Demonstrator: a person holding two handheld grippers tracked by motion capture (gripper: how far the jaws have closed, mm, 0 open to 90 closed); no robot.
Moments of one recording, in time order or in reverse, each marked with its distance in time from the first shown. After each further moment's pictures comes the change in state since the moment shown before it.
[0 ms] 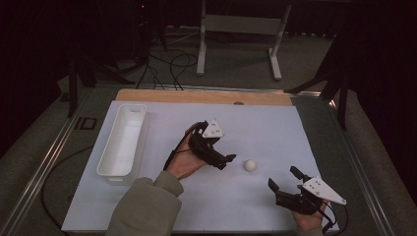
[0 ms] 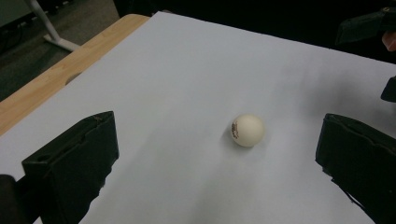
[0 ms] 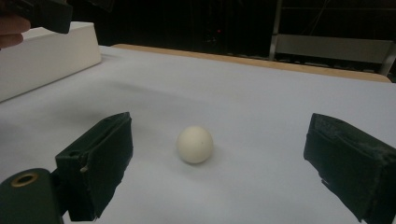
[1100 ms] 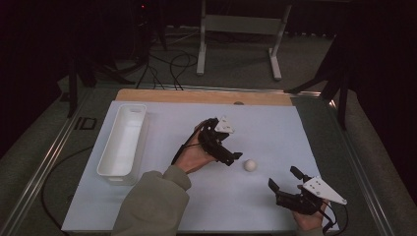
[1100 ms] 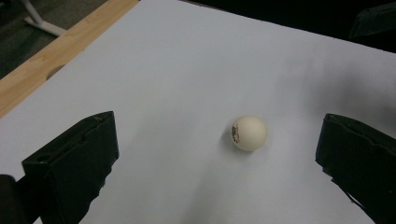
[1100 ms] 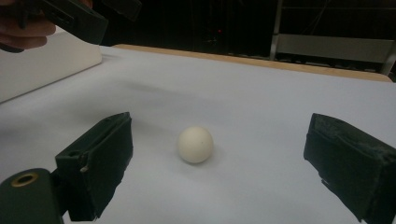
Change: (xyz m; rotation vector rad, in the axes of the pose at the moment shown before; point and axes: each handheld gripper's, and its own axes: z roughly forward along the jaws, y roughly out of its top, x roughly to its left) left arm 0.005 0.014 0.028 0.089 -0.038 0.012; right arm -0.001 0.000 0.000 -0.001 0.003 0.003
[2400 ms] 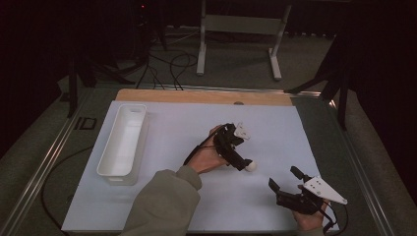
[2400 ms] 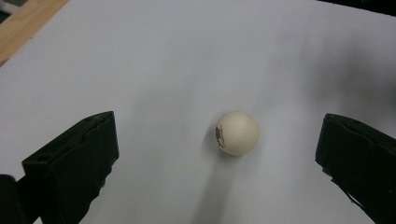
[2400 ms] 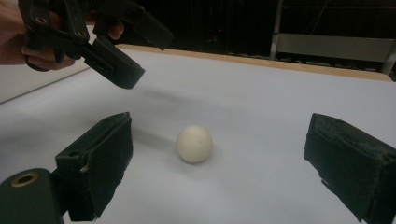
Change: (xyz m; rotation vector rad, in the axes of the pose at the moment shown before) left arm -0.012 0.008 0.045 0.106 -0.057 0.061; right arm -0.001 0.000 0.000 0.001 0.002 0.001
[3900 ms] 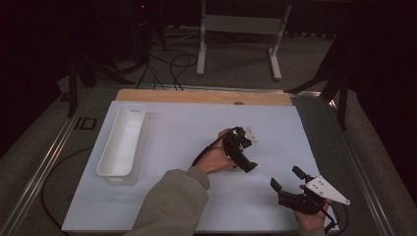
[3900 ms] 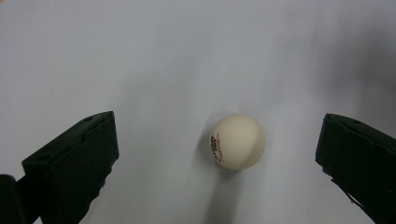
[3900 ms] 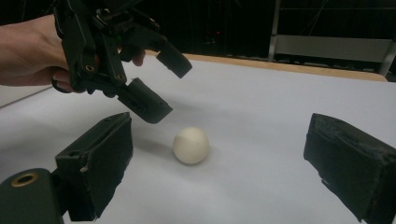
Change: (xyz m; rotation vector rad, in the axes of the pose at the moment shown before) left arm -0.001 0.004 0.037 0.070 -0.029 0.000; right arm -0.003 0.001 -0.003 -0.009 -0.006 0.013
